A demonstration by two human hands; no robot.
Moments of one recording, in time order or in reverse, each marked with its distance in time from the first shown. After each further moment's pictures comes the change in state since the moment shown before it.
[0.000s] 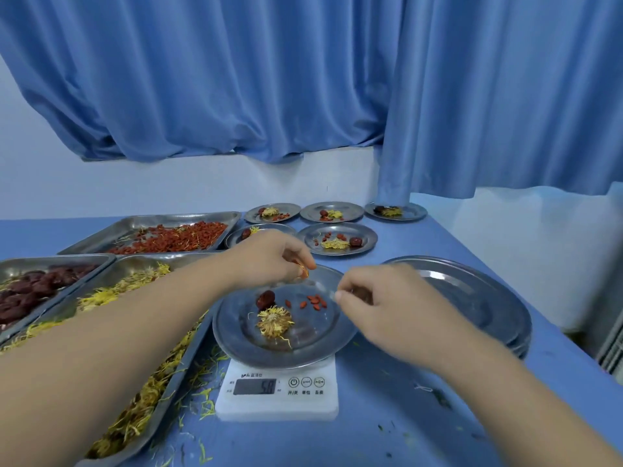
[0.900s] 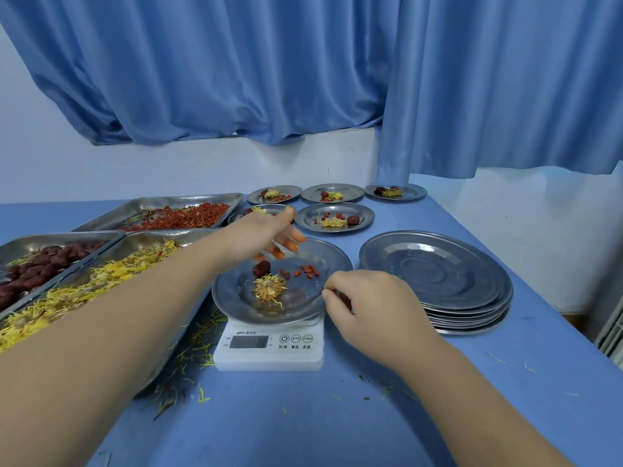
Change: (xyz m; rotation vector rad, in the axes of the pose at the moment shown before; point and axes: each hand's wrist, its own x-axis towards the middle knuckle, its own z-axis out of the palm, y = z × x) left_hand -0.021 0.006 0.012 -0.267 0.069 -0.268; right_hand -0.033 0.013 0.034 -0.183 0.060 -0.136
